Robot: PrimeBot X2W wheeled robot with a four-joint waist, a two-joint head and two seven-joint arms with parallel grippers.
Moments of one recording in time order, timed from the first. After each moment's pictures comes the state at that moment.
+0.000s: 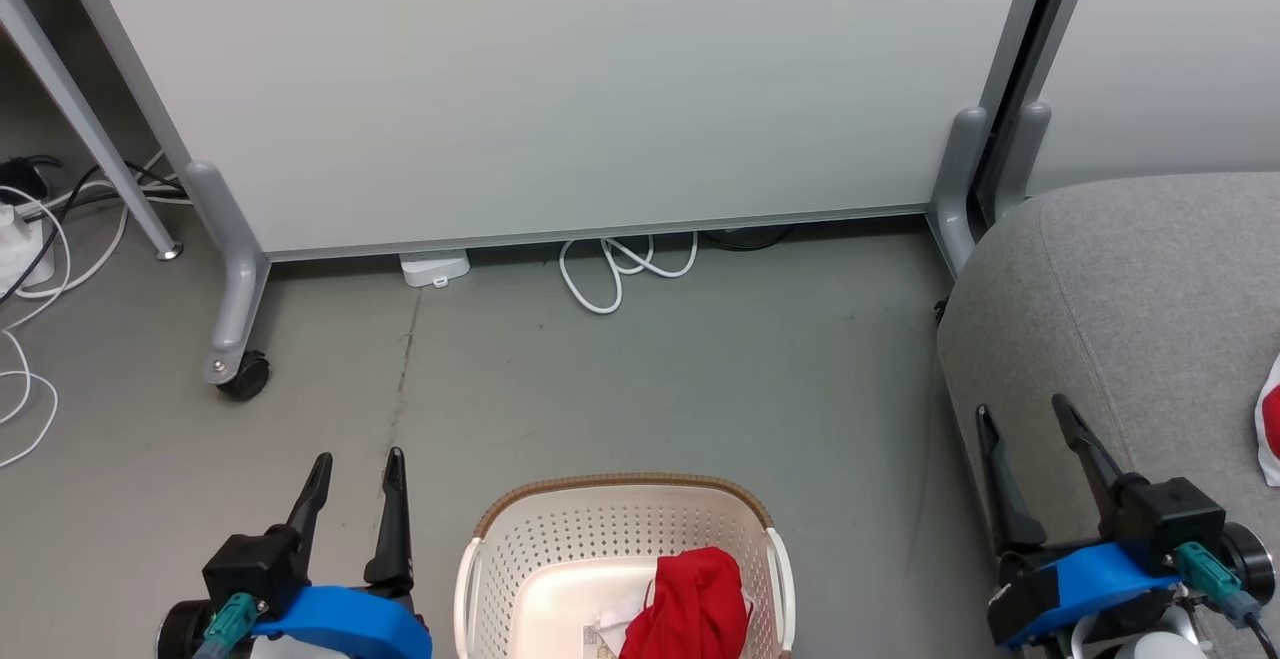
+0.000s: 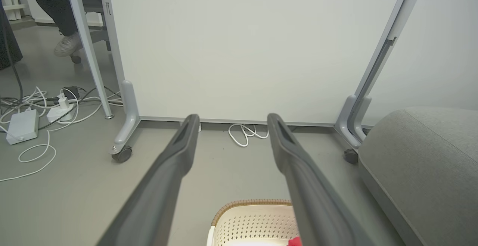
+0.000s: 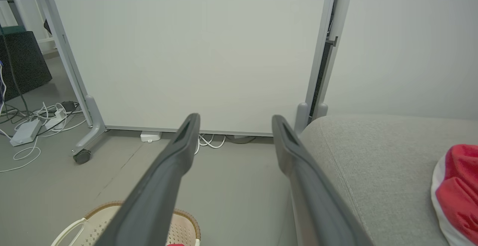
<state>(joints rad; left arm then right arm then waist) -0.08 0.09 -0.07 0.42 -0.25 -0.13 -0.26 -0.07 -0.07 -0.05 0.22 0.04 0.13 -0.21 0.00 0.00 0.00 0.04</state>
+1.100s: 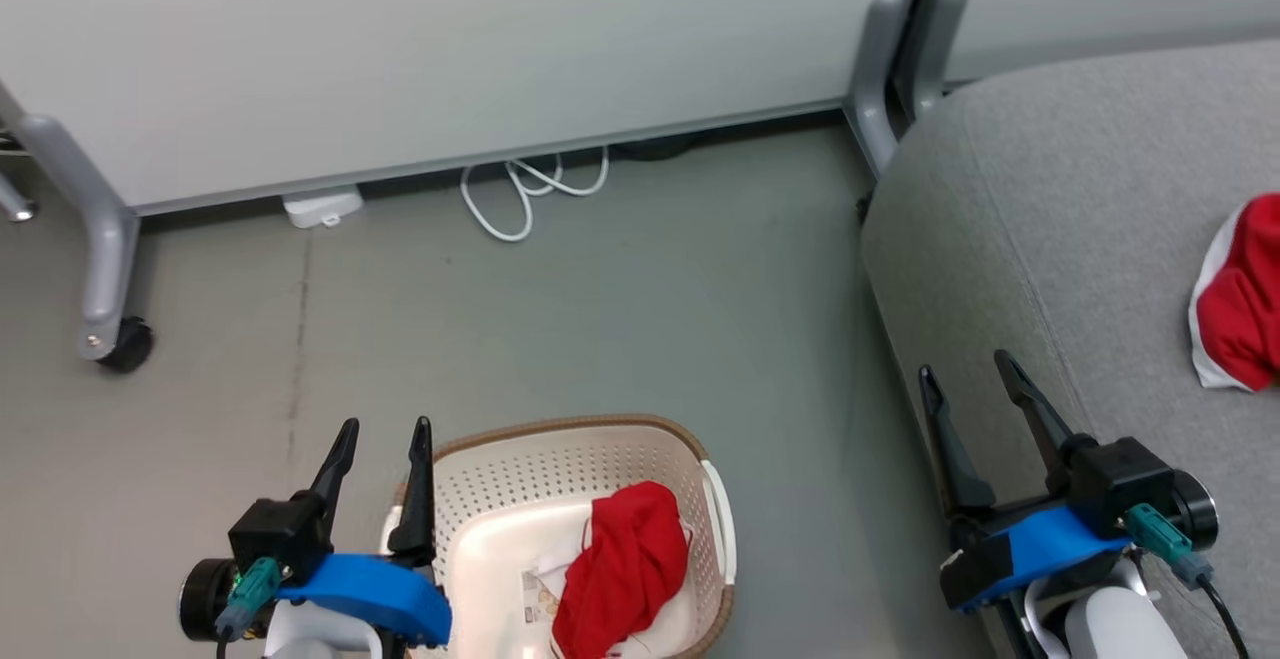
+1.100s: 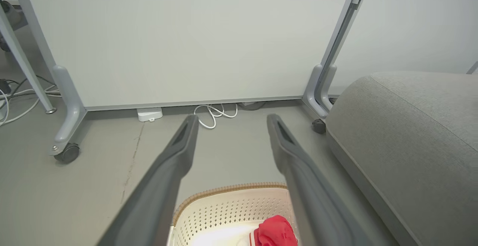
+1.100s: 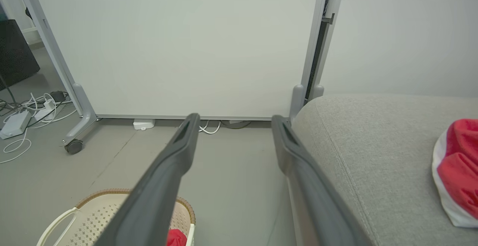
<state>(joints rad) -0.13 0.09 -0.12 0.44 -0.25 -0.13 -0.26 -0.15 -0.06 0.03 0.24 0.05 0.13 -0.22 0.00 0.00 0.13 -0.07</state>
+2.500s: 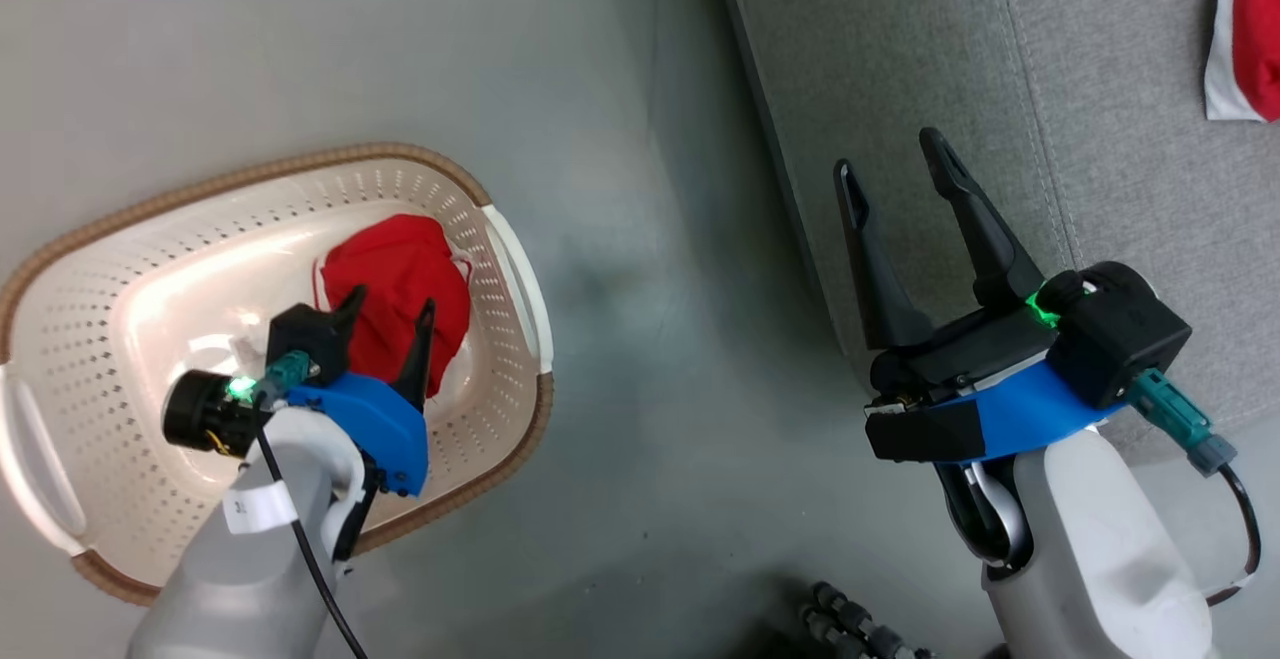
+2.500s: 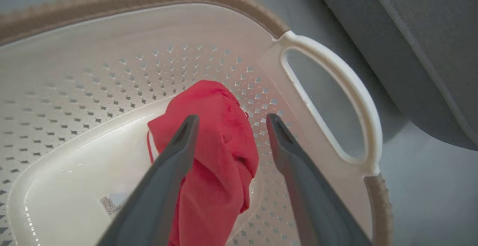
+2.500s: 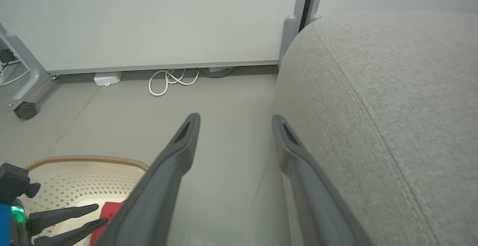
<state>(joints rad) -0.64 0.21 -0.51 0.97 -0.40 -0.13 -0.26 -0.41 -0.05 0.20 0.11 0.19 0.13 -0.26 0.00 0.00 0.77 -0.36</state>
